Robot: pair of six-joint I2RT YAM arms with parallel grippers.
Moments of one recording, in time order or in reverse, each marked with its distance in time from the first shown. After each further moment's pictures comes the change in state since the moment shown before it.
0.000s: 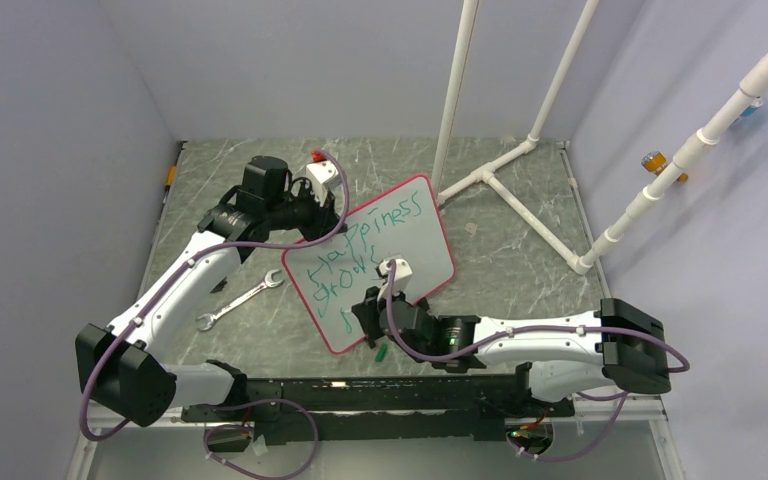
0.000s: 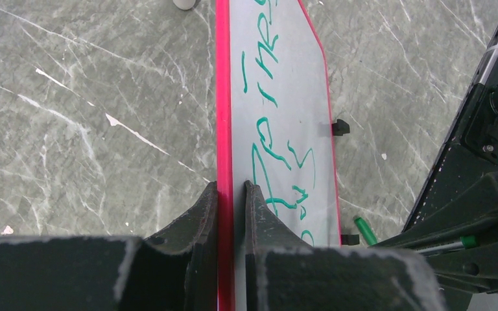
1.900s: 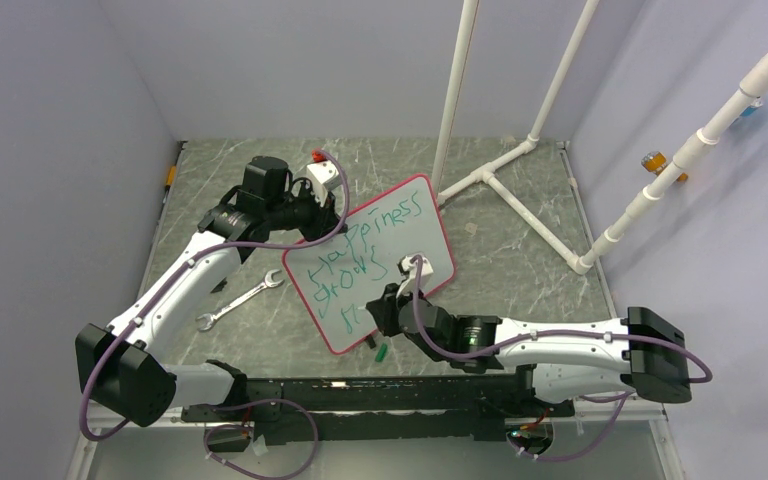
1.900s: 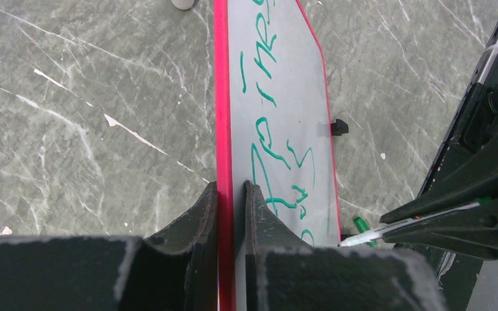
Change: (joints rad) left arm -0.001 0.000 0.000 0.000 0.000 0.000; right arm -0.021 -0.146 -0.066 -0.066 0.010 0.058
